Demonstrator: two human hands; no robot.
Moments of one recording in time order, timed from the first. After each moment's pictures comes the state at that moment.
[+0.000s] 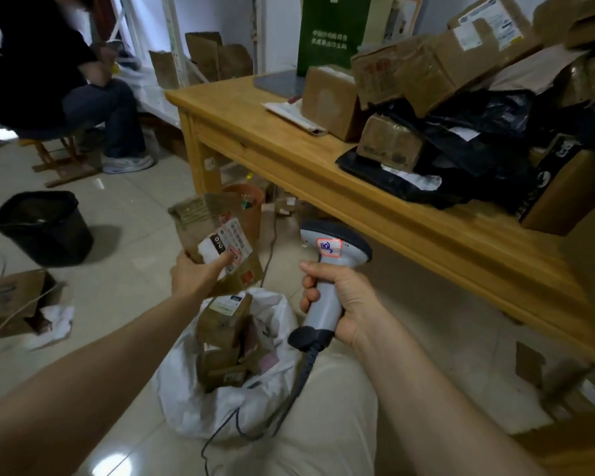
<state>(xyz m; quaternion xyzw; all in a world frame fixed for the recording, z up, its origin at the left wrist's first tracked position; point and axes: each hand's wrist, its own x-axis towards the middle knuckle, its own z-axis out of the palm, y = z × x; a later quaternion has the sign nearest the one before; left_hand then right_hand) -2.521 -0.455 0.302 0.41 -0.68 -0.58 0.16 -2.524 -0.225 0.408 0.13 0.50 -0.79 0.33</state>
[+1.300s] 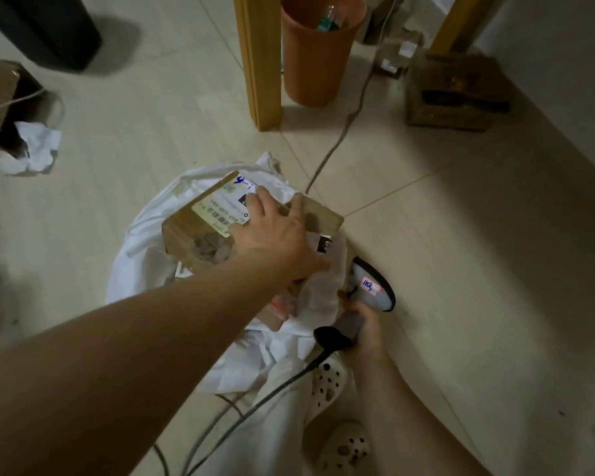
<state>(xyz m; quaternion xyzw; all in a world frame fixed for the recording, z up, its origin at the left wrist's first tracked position) -2.693 -0.418 0.058 0.35 -0.89 -0.14 -0.26 -2.706 -0.255 -0.079 0.33 0.54 -0.65 0.41</state>
